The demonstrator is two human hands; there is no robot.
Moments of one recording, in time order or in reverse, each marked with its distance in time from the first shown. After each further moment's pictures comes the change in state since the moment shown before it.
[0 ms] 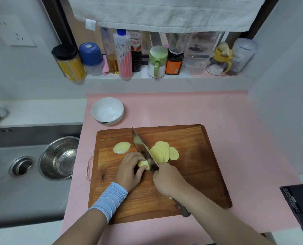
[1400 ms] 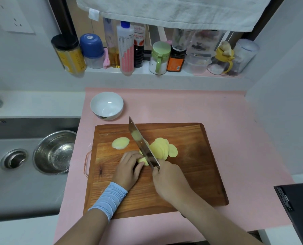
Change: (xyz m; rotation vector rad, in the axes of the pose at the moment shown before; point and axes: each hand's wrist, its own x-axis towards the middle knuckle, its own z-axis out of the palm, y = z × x) left_hand -0.014 -0.007 0.013 0.037 0.095 0.013; right_hand -0.023 -0.003 0.008 -0.054 0.221 -0.141
